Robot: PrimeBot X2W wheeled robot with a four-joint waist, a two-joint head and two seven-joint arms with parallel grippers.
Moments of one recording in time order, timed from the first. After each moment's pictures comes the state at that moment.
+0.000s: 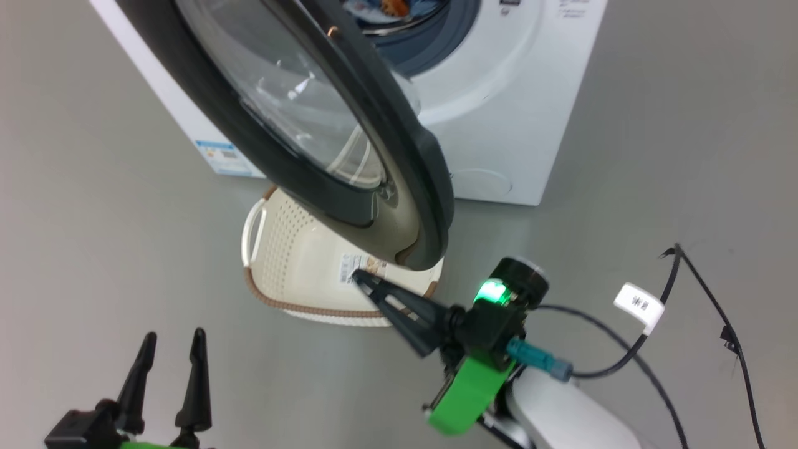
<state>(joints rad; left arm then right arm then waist) 0.00 0.09 -0.04 0.13 -0.35 -0.13 -0.25 -0.46 -0.08 0.68 0.21 0.23 0.13 -0.26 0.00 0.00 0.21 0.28</state>
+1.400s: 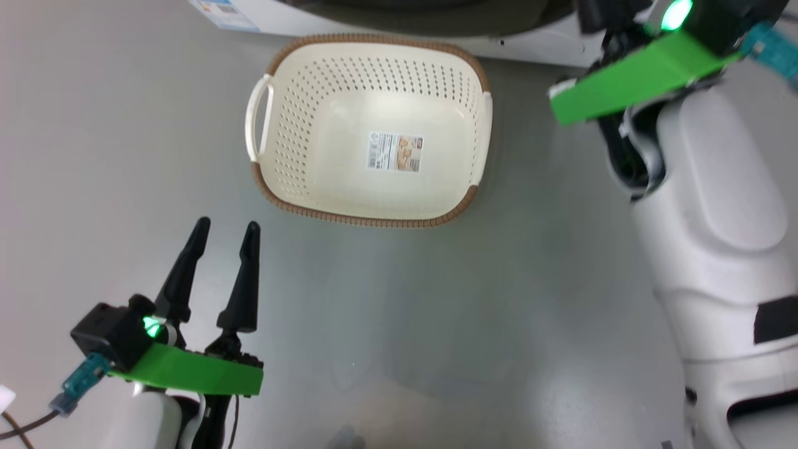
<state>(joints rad) -0.26 0.14 -0.25 0.11 -0.50 -0.13 -0.25 -0.96 -0.08 0.17 0.41 0.25 0.13 -0.26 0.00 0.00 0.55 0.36</state>
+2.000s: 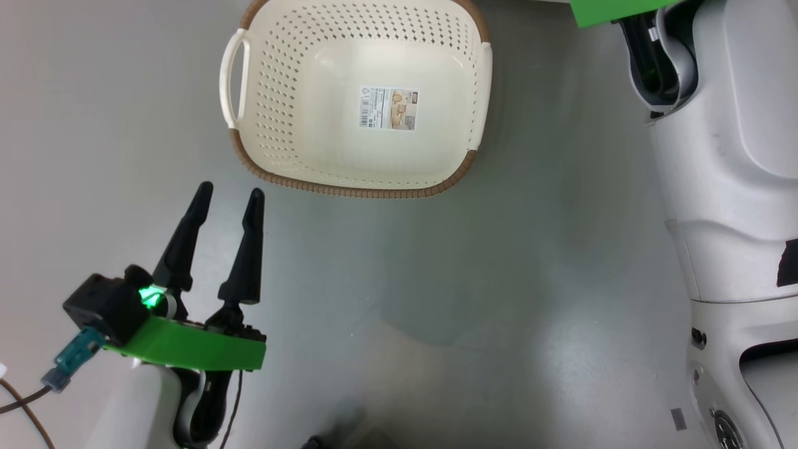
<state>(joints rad) -0.34 0.16 -0.29 0.09 -0.52 -0.13 -0.25 -1.18 -0.06 0.11 0.46 0.22 0.15 -0.27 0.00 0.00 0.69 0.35</state>
